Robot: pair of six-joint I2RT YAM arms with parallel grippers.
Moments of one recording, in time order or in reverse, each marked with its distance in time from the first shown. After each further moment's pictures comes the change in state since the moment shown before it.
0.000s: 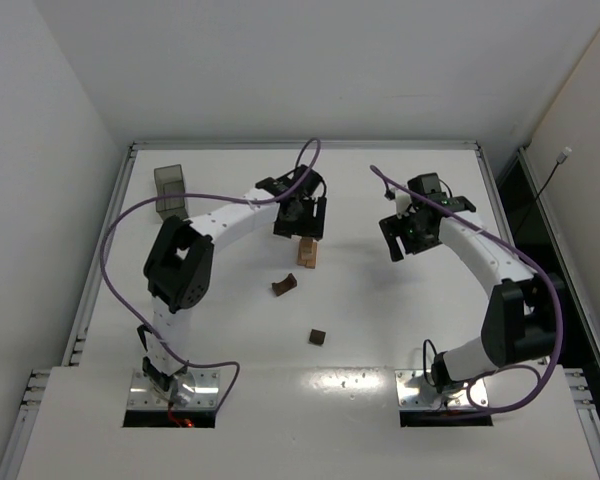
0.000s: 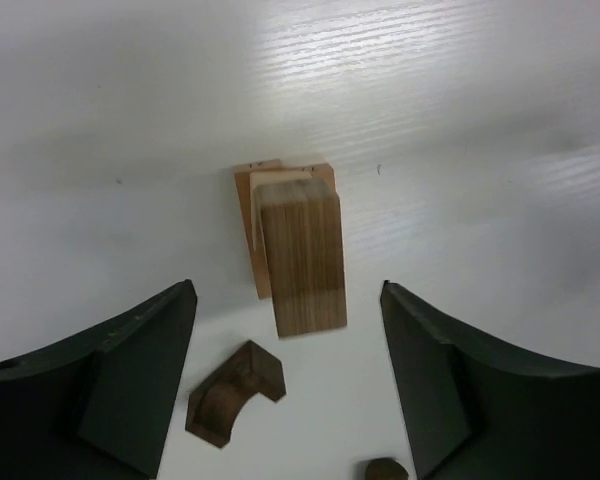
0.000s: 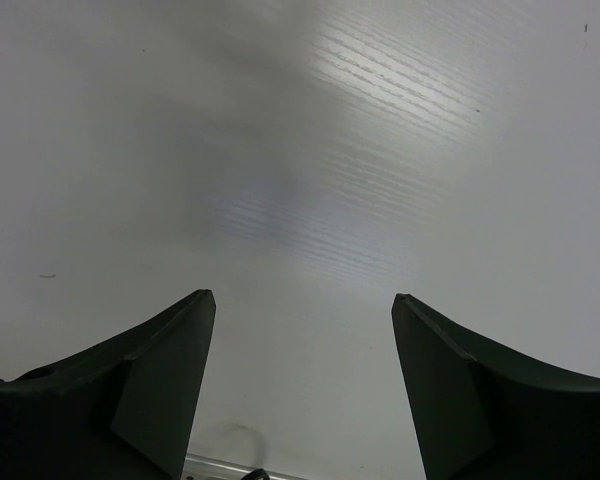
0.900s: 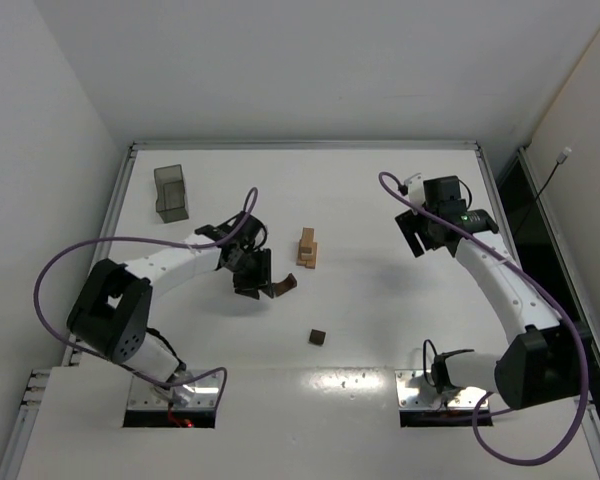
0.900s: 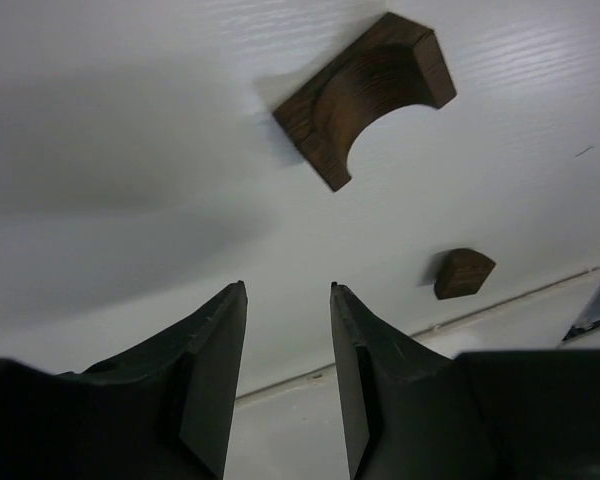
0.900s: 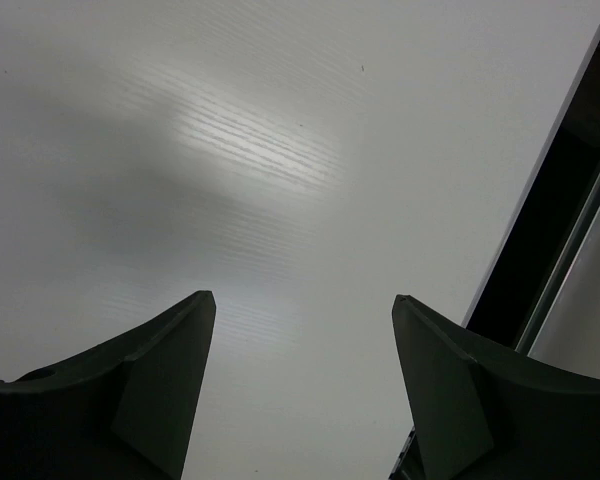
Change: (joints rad) left arm 0.123 -0.540 -0.755 0.055 0.301 -0.050; right arm -0.001 -0.219 -0.045 0.059 0.231 -0.163
